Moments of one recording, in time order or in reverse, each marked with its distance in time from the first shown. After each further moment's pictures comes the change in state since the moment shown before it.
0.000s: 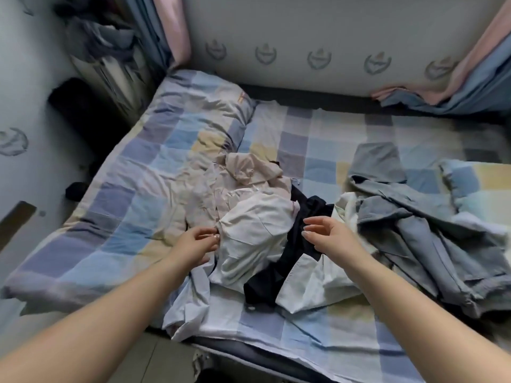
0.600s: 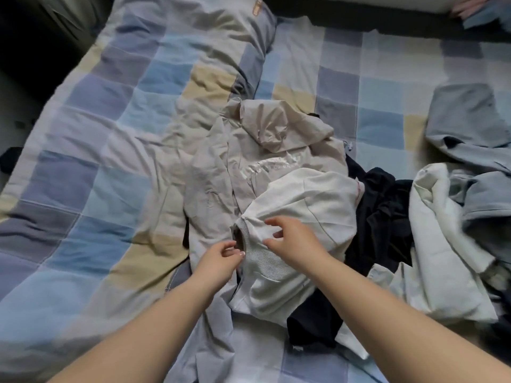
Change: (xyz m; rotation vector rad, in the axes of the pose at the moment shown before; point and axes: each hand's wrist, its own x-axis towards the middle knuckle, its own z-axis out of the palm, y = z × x) left_hand 0.279 -0.142 -0.018 0.043 -0.090 -0.198; right_hand 0.254 0.092 0.233 -0.513 -0.181 0.005
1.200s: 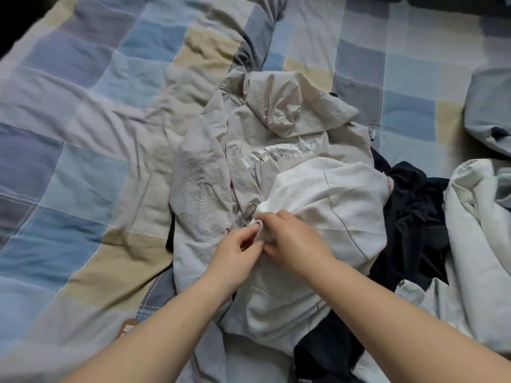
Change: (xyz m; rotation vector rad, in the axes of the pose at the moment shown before) left_hand 0.087 -0.020 0.026 -0.001 -0.105 0.376; right_hand 0.086 0.046 0.062 -0.400 0.034 -0.224
